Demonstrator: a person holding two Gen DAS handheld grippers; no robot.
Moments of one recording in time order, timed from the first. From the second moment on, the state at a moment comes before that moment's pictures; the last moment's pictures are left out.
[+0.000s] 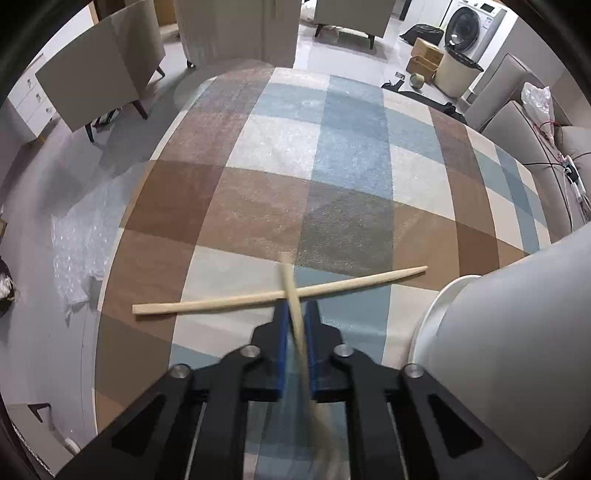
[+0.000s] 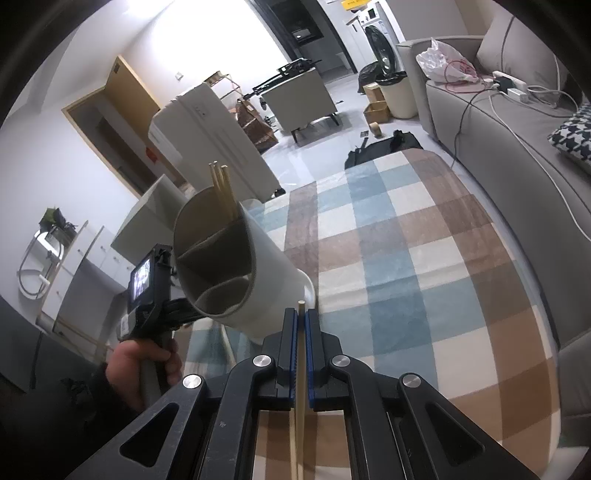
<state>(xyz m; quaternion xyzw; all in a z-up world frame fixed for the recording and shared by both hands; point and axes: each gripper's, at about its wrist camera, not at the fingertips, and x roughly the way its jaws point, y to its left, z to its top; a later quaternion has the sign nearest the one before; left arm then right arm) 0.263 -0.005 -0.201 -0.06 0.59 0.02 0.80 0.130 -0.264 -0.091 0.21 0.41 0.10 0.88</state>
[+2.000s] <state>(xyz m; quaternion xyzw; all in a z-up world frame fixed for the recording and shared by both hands) 0.289 -0.034 -0.018 -0.15 0.18 -0.14 0.96 0.251 -0.222 0.080 0.16 0.30 0.19 0.92</state>
